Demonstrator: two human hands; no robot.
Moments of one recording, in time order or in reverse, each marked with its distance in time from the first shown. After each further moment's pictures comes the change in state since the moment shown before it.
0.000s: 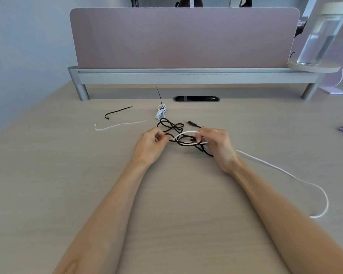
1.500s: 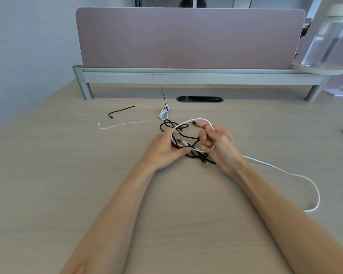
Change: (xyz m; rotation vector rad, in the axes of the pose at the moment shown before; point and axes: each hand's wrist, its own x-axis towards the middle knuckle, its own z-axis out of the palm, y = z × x) left_hand -0.005 0.001 0.011 0.107 -0.276 0.084; right_hand 0.003 -0.007 0.013 0.361 0.120 0.181
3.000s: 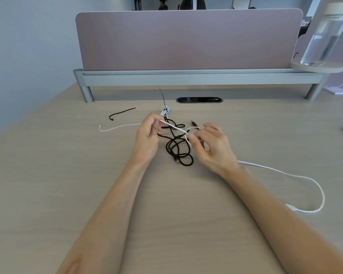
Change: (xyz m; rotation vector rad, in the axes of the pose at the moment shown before) left_hand -0.002 0.005 -0.026 -0.428 0.446 0.259; right_hand -0.007 0.009 0.002 -1.112 0.031 -0.949
